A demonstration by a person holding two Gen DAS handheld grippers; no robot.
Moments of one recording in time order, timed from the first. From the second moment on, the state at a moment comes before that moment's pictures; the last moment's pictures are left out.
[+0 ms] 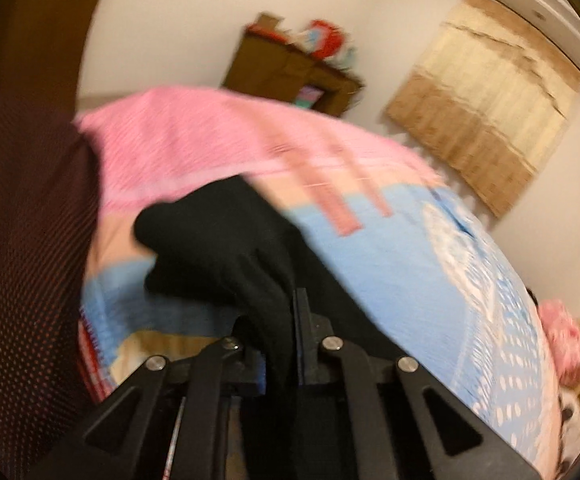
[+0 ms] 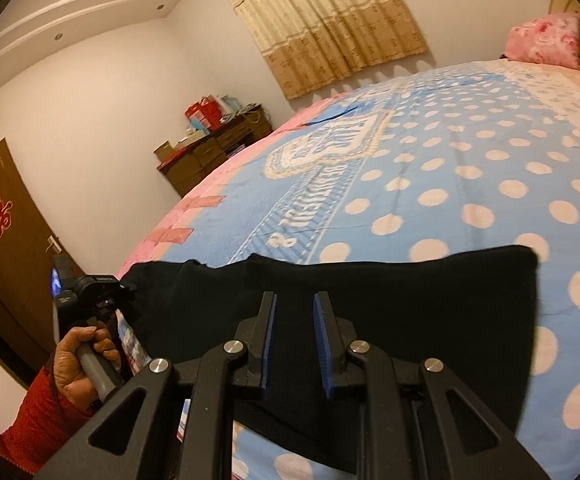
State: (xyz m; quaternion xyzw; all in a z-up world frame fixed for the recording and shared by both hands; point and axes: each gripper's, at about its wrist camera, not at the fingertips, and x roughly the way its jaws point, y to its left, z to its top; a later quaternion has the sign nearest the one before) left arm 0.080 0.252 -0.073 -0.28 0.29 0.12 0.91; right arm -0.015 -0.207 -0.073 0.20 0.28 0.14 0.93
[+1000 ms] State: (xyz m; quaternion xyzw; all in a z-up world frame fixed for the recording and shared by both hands) left arm -0.078 -0.019 -0.101 0.30 0.18 -0.28 0.89; right arm -0.030 -0.241 -0.078 0.28 0.28 0.14 0.91
